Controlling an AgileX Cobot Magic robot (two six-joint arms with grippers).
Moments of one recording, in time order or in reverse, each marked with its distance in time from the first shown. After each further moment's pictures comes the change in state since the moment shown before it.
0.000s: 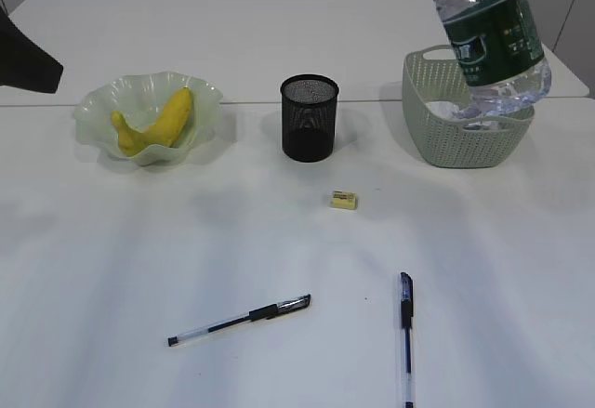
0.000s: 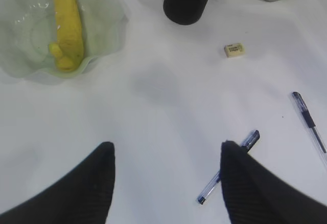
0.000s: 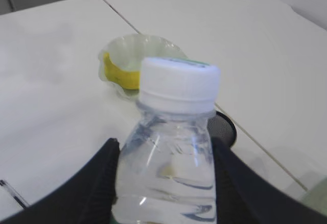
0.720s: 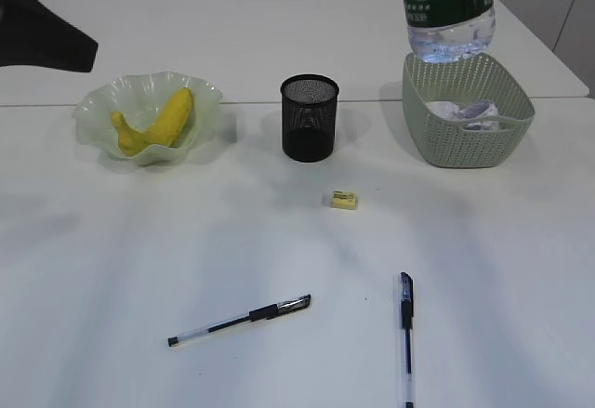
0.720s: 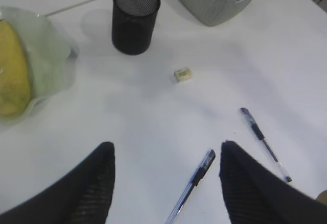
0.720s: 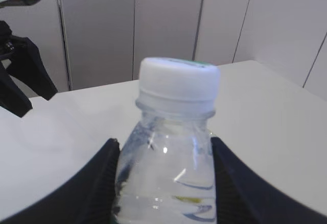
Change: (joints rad) left arm 0.000 0.000 0.002 -0.238 -0.003 0.224; right arm 0.000 -0.006 0.000 0.393 0.129 -0.288
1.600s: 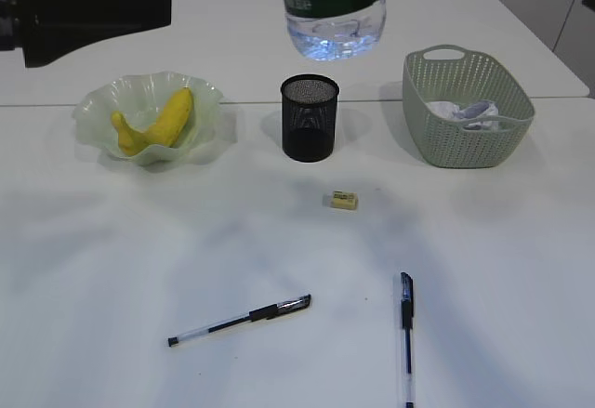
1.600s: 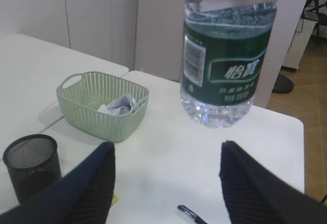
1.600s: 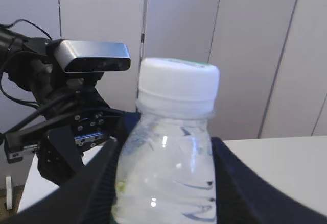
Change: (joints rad) left arm 0.000 0.000 0.190 -0.902 0.052 1.061; right arm 0.211 0.000 0.000 0.177 0.050 -0.113
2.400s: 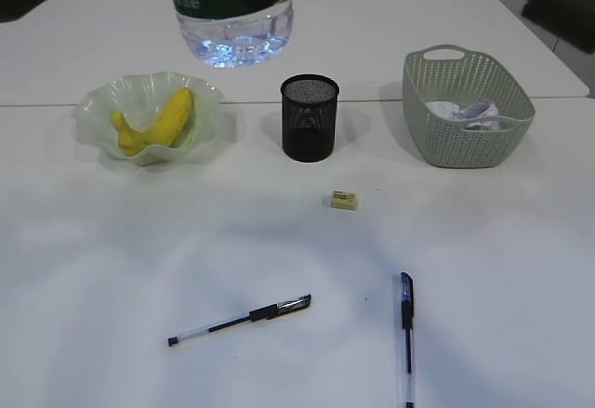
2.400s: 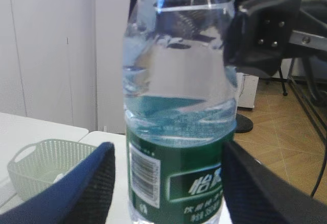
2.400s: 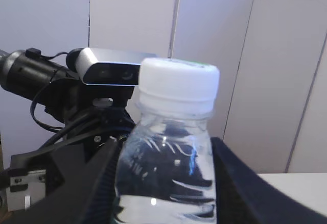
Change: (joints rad) left arm 0.000 0.000 0.000 -0.199 0.192 0.172; right arm 0.188 0.000 0.001 0.092 -0.098 -0.061
